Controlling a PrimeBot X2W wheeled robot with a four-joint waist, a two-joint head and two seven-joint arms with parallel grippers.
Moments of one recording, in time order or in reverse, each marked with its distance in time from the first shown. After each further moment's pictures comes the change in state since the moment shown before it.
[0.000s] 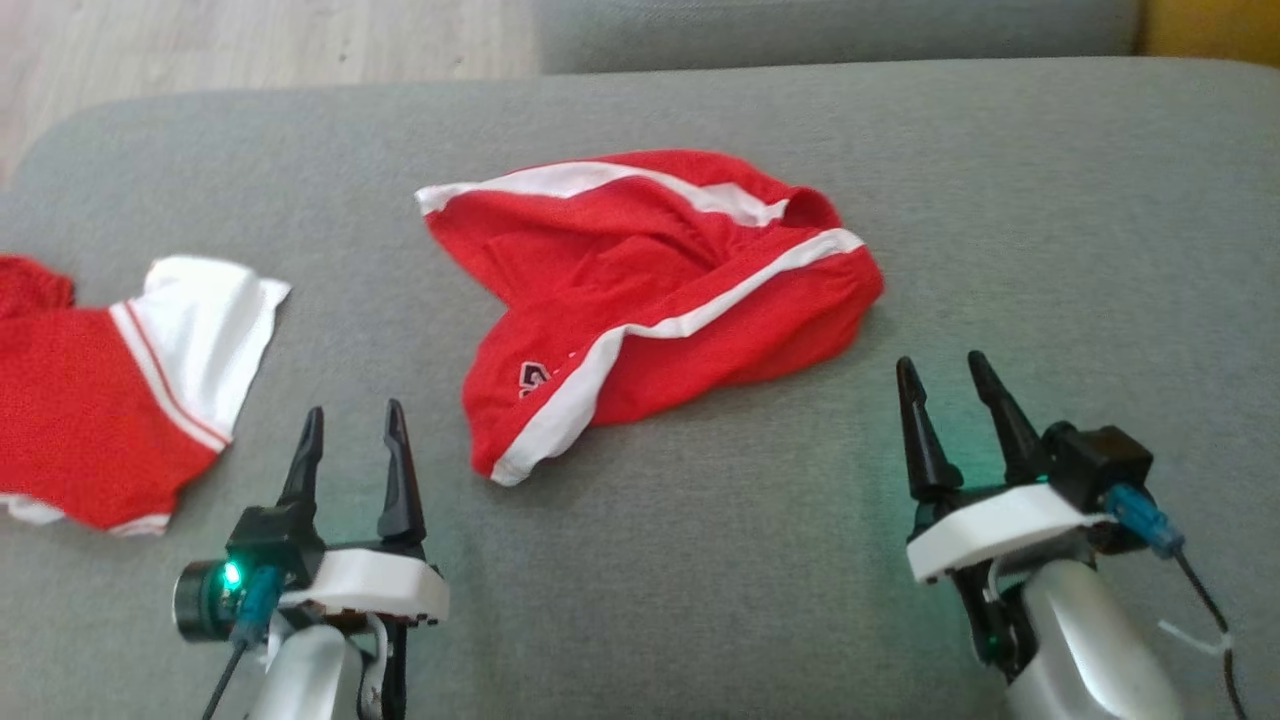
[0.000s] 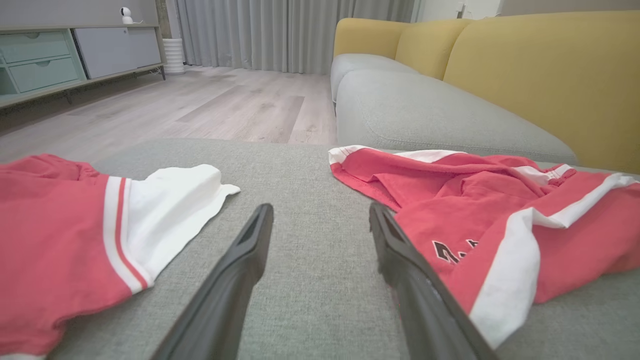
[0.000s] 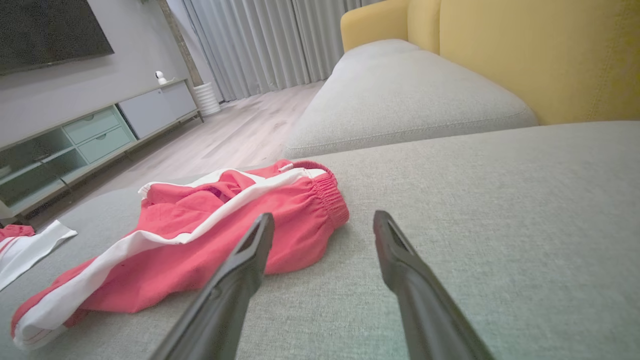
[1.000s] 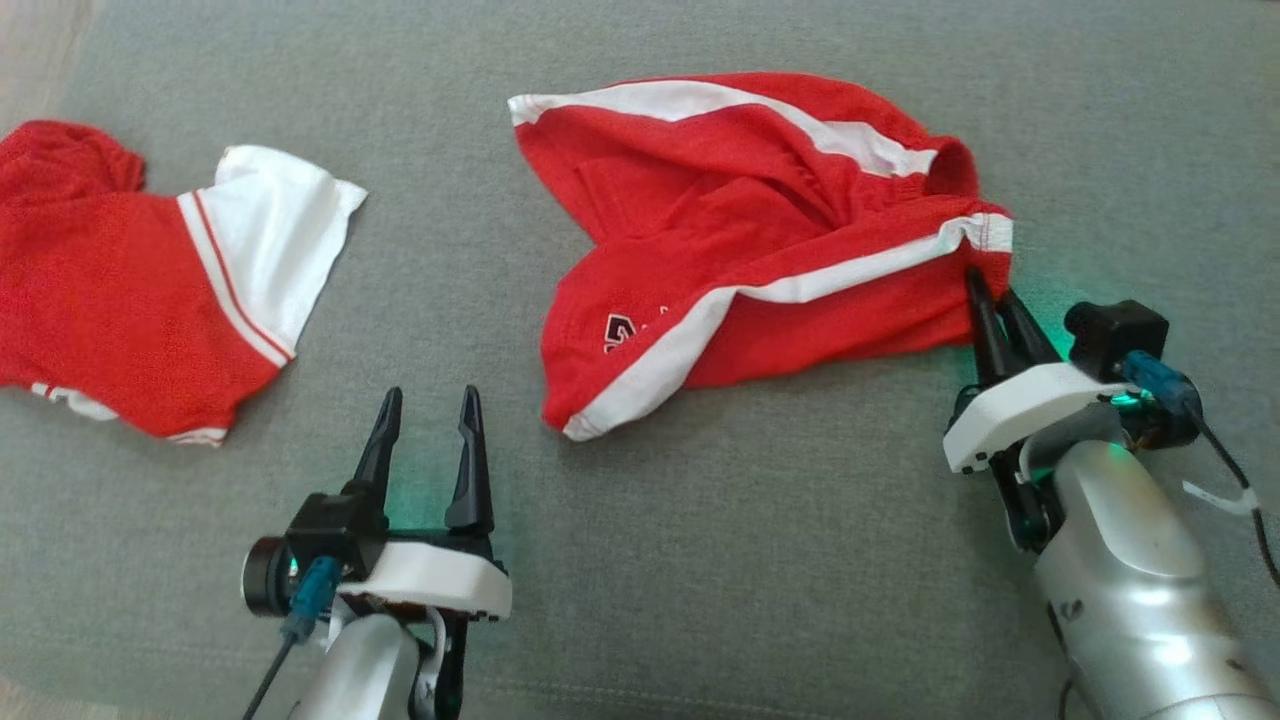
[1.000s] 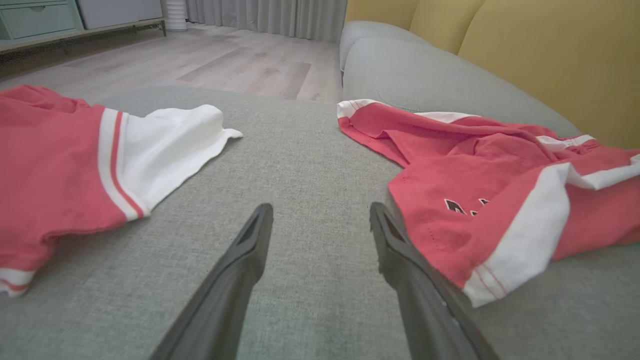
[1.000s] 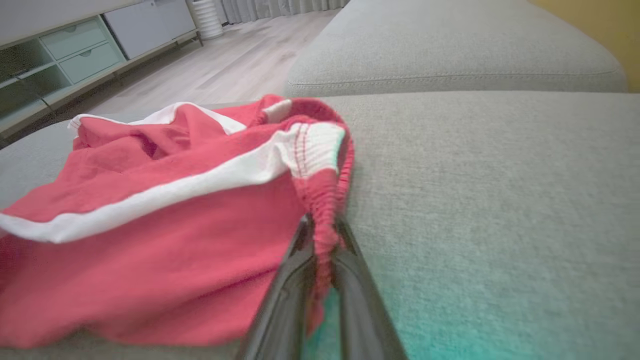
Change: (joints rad) left arm -0.011 -0.003 -0.158 -0.057 -0.095 0.011 0.000; right arm -0.320 -0.053 -0.040 0.376 -0.078 0.000 0.000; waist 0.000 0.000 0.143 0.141
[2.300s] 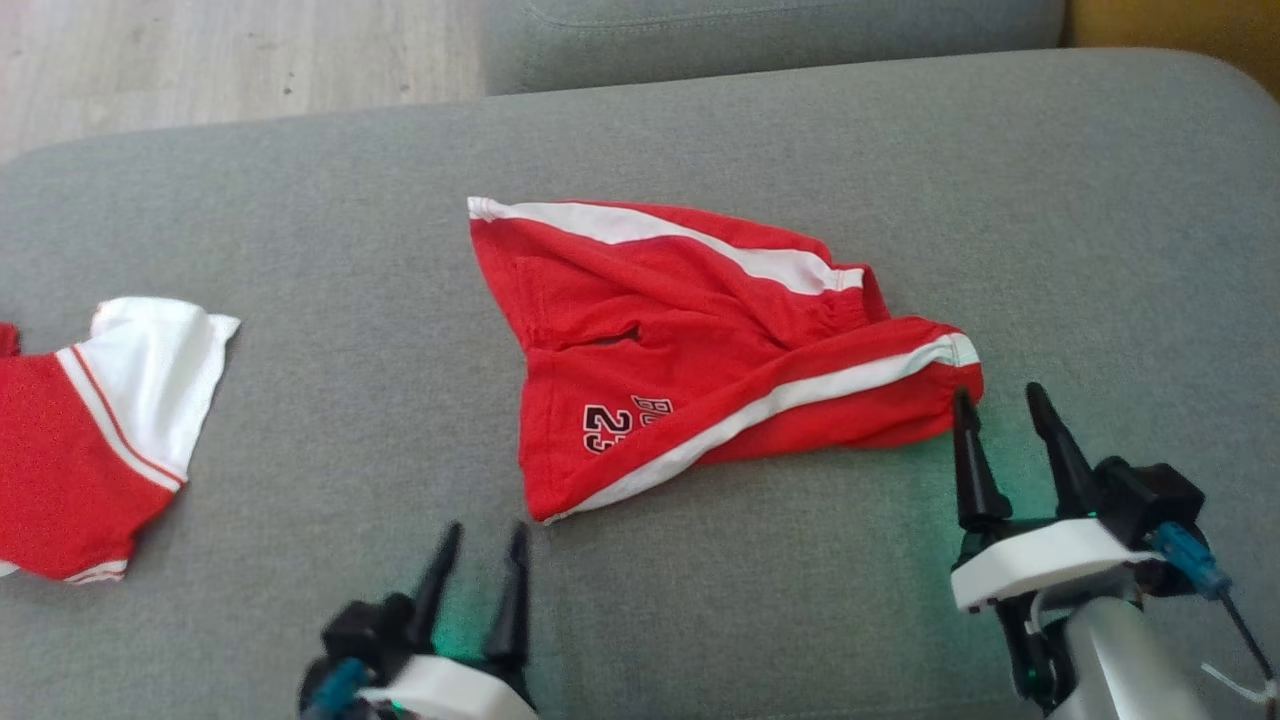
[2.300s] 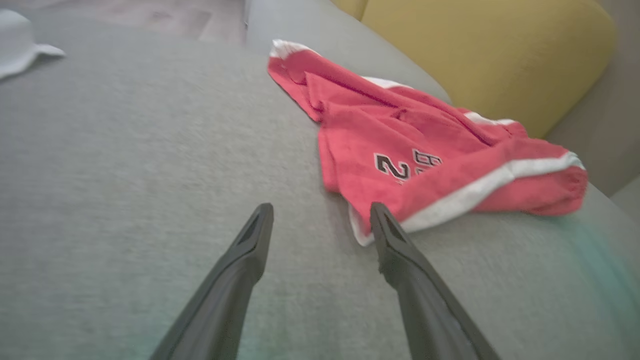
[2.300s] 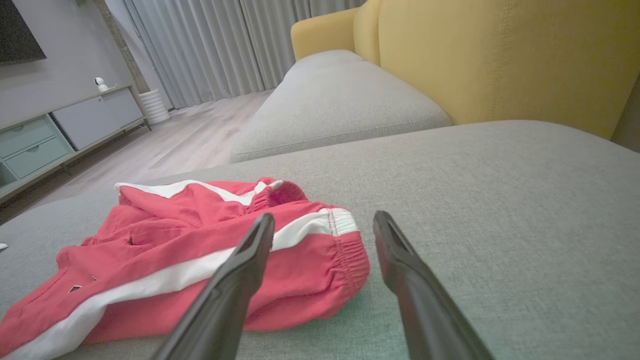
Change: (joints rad) left arm 0.132 0.002 -0.061 0.089 -0.108 -0.135 0.000; right arm 0.395 0.050 -0.069 -0.423 0.028 0.000 0.006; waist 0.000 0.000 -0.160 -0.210
